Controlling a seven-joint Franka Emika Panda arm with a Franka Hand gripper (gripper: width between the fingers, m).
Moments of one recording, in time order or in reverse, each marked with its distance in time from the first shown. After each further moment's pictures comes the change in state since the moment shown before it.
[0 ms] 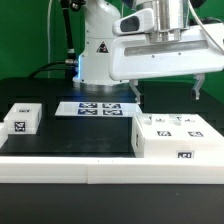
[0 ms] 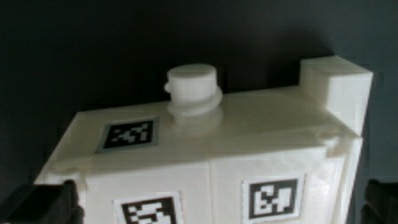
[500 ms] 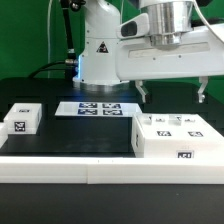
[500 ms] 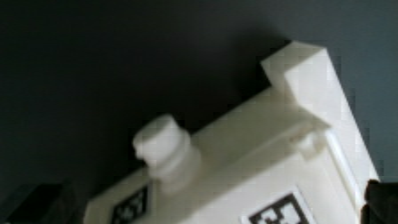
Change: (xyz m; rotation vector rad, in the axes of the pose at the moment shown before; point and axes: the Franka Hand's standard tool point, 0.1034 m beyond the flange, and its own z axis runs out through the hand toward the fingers) arm -0.014 -0.013 0.008 -0.010 -0.053 0.498
